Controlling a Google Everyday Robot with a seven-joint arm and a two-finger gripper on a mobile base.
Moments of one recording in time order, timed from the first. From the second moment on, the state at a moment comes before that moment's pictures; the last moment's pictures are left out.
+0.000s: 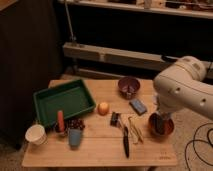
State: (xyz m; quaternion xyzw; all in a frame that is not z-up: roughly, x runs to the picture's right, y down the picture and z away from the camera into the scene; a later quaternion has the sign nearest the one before) arm 0.283 0.095 0.586 -0.08 0.25 0.65 0.72
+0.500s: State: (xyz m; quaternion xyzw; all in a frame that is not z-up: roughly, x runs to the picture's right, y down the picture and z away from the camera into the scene) arm 0.366 0.159 0.618 -0.11 0.24 0.73 0.63
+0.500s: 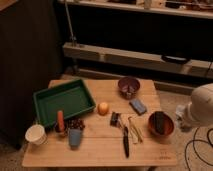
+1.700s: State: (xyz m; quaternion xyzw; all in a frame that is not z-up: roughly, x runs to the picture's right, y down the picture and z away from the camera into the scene) arm 0.328 0.193 0.704 -0.19 0.12 0.74 0.63
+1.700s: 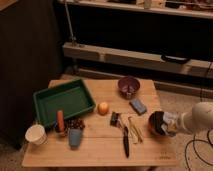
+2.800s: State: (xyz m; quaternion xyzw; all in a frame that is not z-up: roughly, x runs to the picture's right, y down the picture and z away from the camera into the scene) arm 0.310 0.183 0.717 -0.20 0.12 0.69 0.68
